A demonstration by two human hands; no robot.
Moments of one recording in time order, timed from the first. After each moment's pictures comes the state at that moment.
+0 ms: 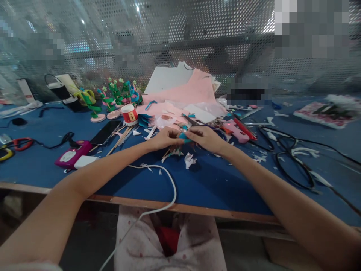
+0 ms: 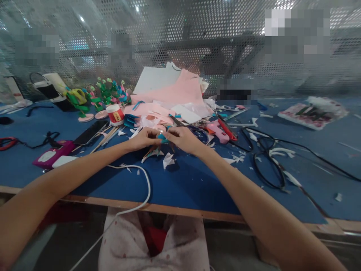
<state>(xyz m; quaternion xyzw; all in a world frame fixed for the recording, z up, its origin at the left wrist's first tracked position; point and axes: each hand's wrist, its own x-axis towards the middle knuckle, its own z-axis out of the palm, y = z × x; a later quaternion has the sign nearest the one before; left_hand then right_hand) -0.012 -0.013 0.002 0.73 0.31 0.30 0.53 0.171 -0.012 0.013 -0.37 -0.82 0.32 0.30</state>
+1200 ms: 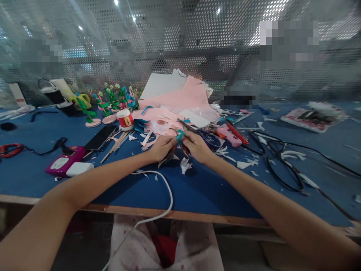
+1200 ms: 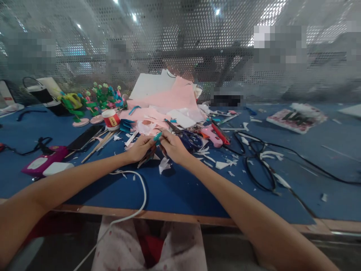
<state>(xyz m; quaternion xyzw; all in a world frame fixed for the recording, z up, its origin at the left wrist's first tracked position) -0.002 -0.024 -0.013 0.75 0.35 0.39 0.41 0.150 -0.024 -0.003 -0.34 -0.72 0.43 0.41</state>
